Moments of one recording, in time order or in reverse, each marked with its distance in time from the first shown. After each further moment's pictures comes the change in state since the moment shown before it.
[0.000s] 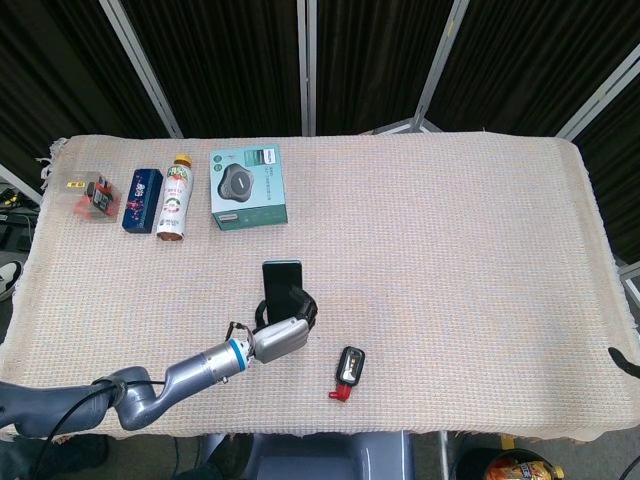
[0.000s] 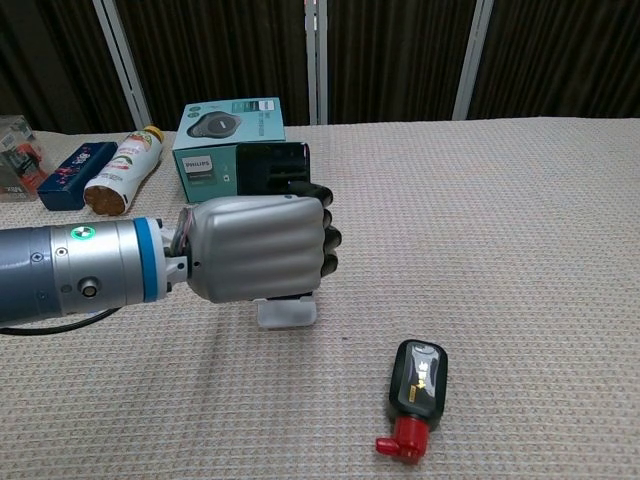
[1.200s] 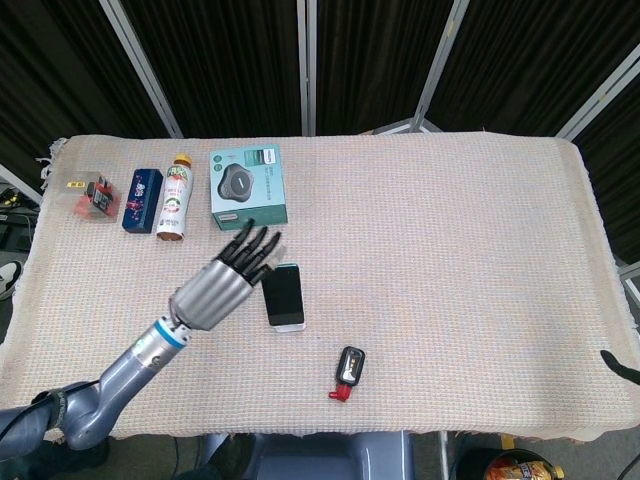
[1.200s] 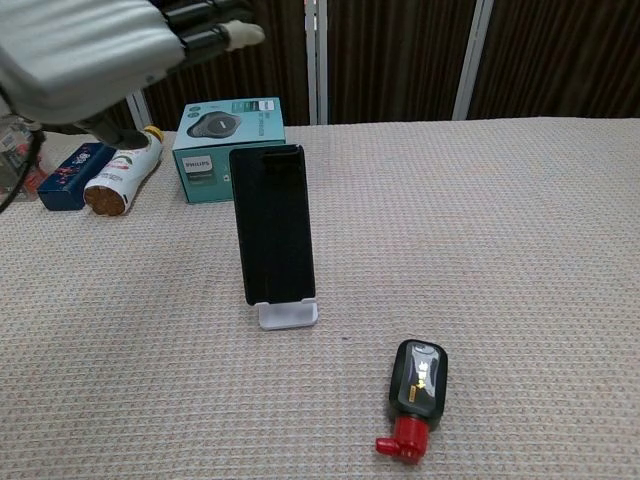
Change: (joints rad) left arm 0.218 0.251 -0.061 -0.221 -0.105 0.456 -0.493; right arm -0.005 0.005 -0.017 -0.029 -0.041 0.014 -0.016
